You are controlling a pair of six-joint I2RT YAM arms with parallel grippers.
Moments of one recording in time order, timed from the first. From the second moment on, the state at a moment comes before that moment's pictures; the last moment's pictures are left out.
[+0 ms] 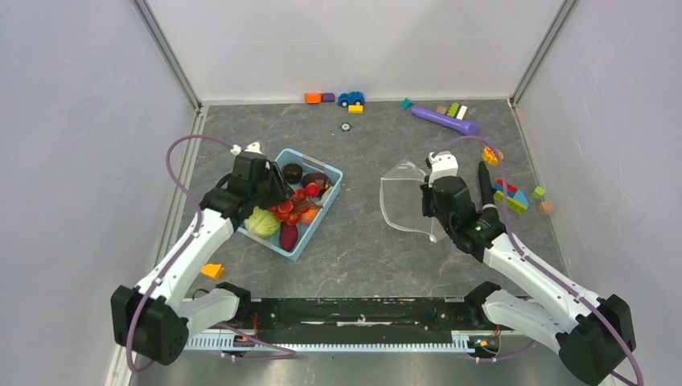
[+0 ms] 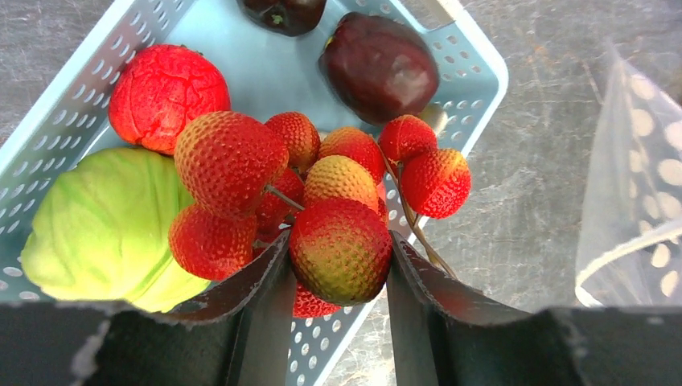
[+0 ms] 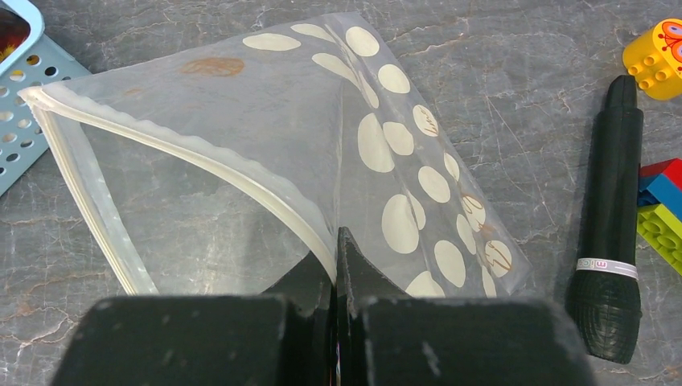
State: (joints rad) left arm -0.35 1.06 0.89 -0.57 -0.04 -0.63; right arm 0.59 0.95 0.66 -0.24 0.38 0.20
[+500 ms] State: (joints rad) left arm -0.35 1.30 1.01 -0.55 -0.13 -0.54; right arm 0.59 0.95 0.66 -0.26 0.37 0.19
